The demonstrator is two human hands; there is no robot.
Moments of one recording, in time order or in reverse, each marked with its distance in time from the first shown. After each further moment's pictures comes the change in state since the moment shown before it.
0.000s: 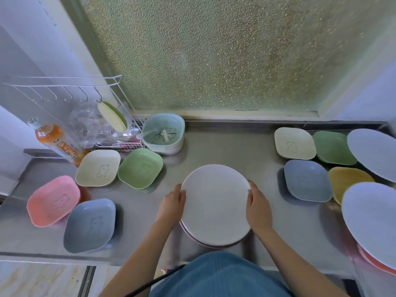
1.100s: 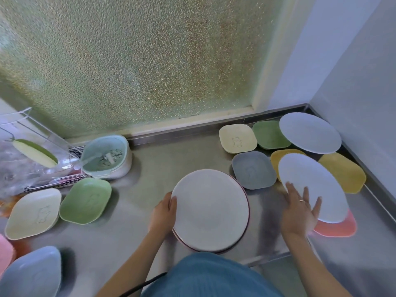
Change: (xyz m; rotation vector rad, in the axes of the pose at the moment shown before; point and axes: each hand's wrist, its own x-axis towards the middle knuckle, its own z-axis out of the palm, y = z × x) left_hand 0.008 0.077 0.072 -0.019 -0.071 0.089; right_hand -0.022 0.140 -0.128 -0.386 0.482 0.331
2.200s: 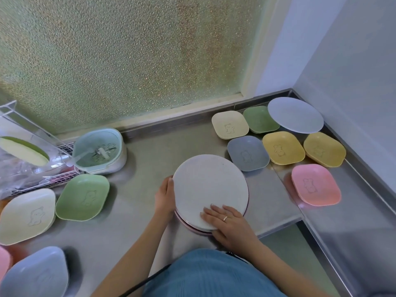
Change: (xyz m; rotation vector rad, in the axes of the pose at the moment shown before) left_hand -0.004 0.014 -0.015 -0.422 -0.012 -0.088; right_hand -0.128 -0.080 0.005 0.200 -0.454 -0.969
